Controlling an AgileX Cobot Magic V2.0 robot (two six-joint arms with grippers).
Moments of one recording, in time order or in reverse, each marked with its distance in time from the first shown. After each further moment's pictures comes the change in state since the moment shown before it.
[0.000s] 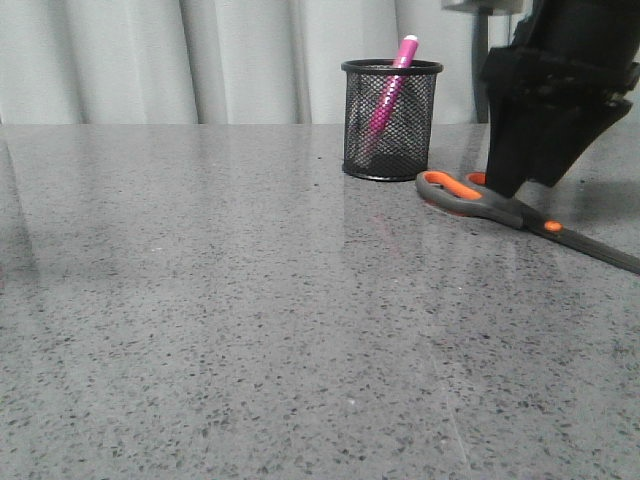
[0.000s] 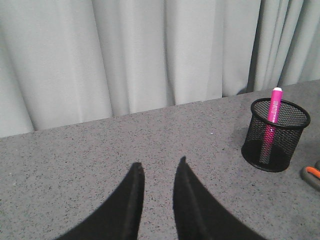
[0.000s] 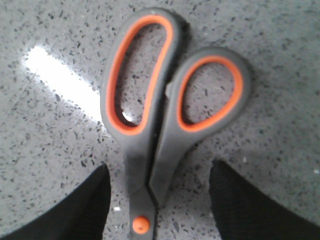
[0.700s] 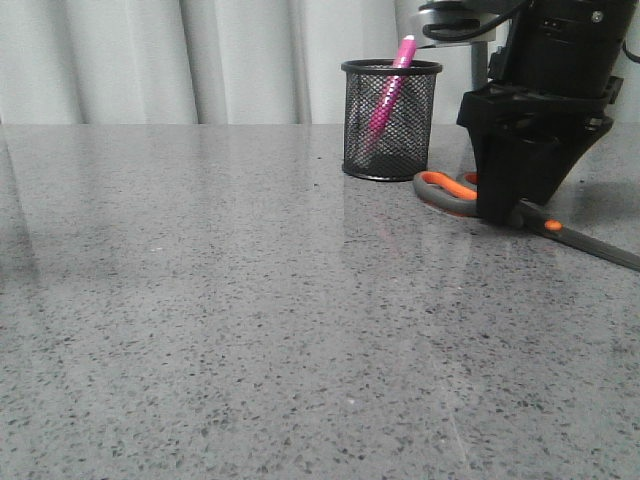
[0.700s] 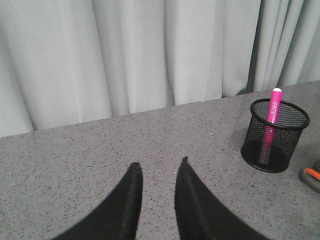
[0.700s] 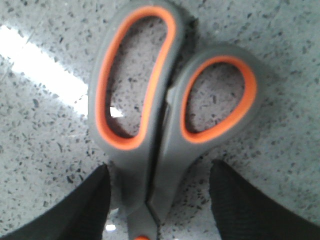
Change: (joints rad) left arm 0.000 0.000 0.000 -0.004 0.000 0.000; right arm 0.063 0.036 -0.001 -0.109 -0.021 0.084
